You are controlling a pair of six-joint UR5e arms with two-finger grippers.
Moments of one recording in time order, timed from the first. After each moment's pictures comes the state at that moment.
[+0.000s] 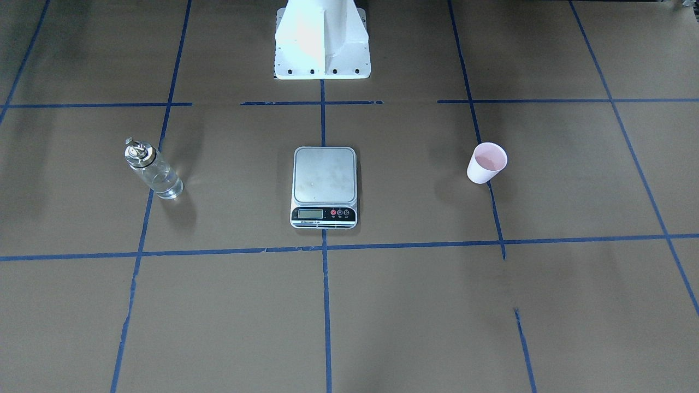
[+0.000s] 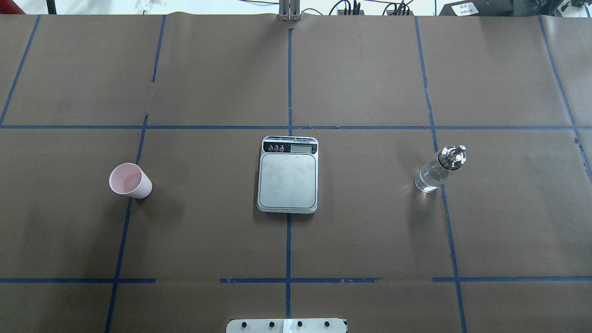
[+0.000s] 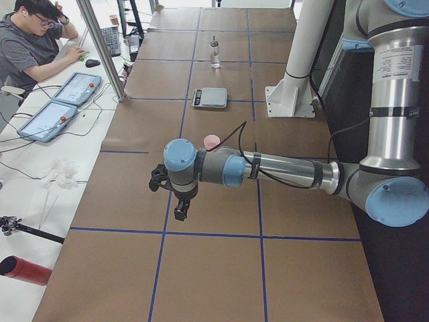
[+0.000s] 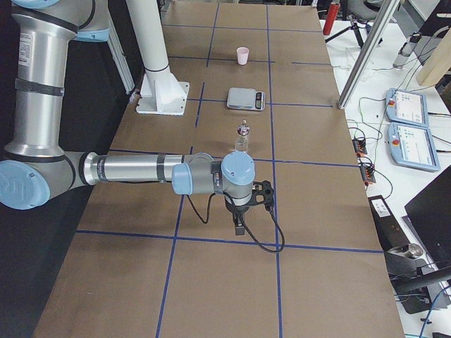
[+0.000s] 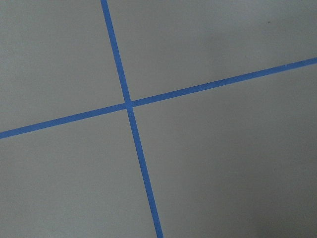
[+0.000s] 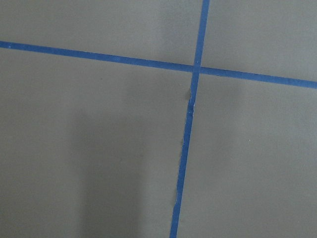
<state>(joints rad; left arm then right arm) -1.53 -1.53 -1.74 -1.57 -2.40 0.13 1.53 -1.74 1.79 -1.52 2.36 -0.03</state>
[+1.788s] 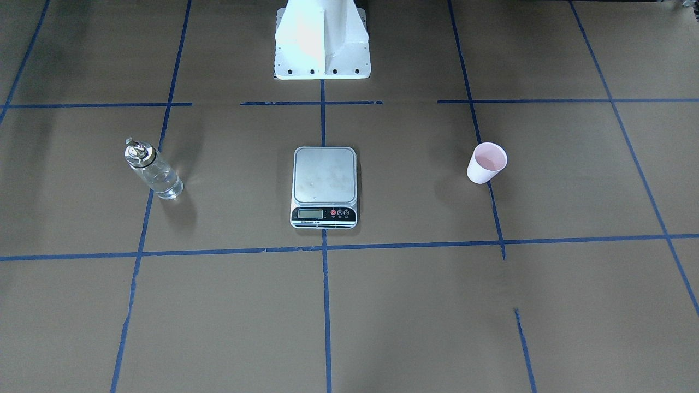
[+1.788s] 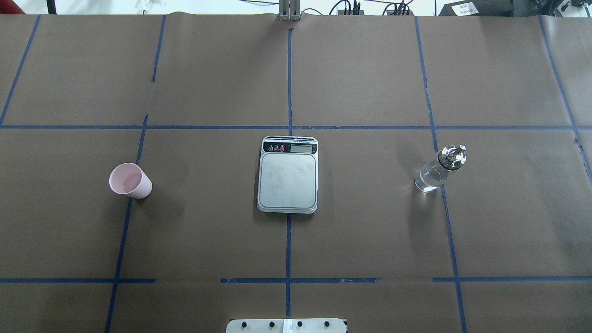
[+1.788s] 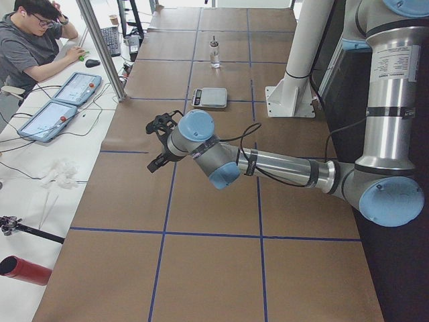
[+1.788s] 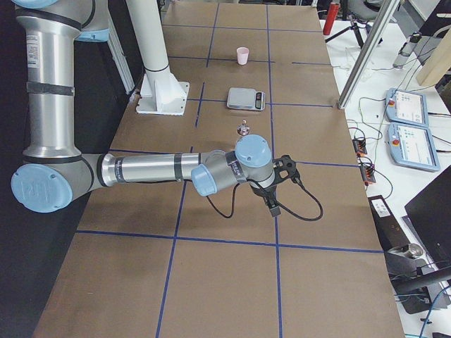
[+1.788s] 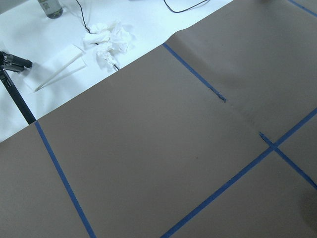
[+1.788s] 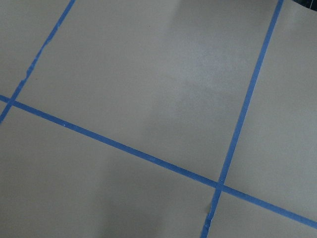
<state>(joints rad) -1.49 -1.55 -1.74 -2.35 -2.42 -0.05 1.53 -1.63 1.72 -1.21 2.38 -0.02</state>
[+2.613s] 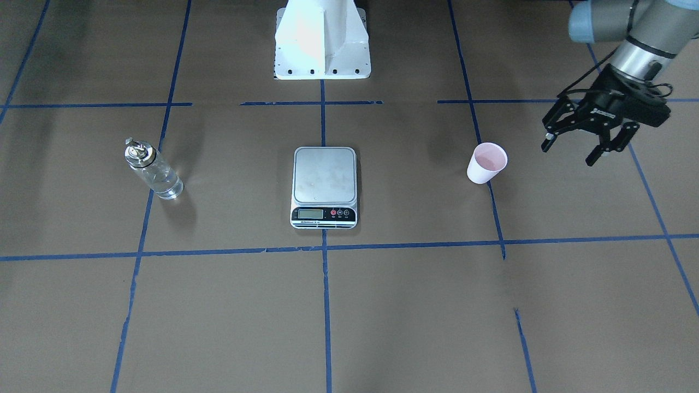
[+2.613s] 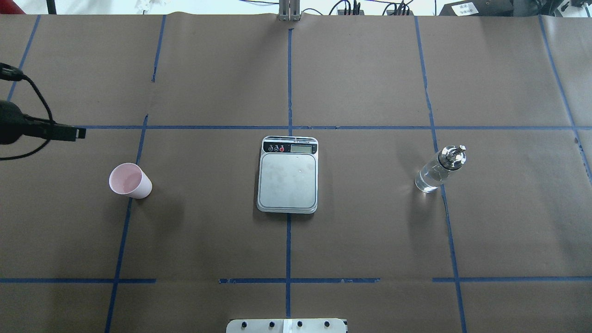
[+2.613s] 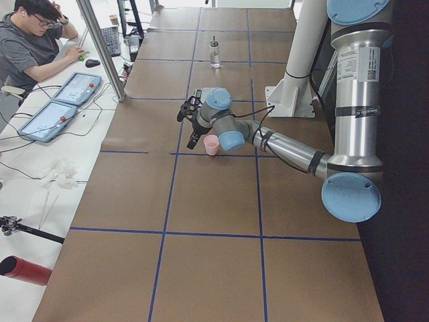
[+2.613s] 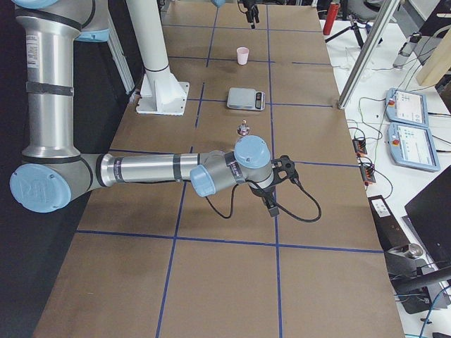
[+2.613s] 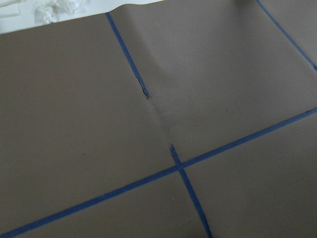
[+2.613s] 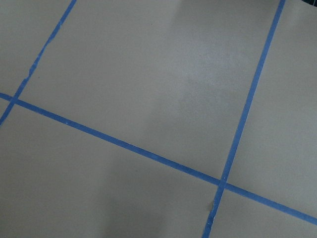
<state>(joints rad) -0.90 -1.52 -1.99 -2.19 -1.94 -0.84 1.53 -1.63 1.72 -1.21 2.39 -0.02</state>
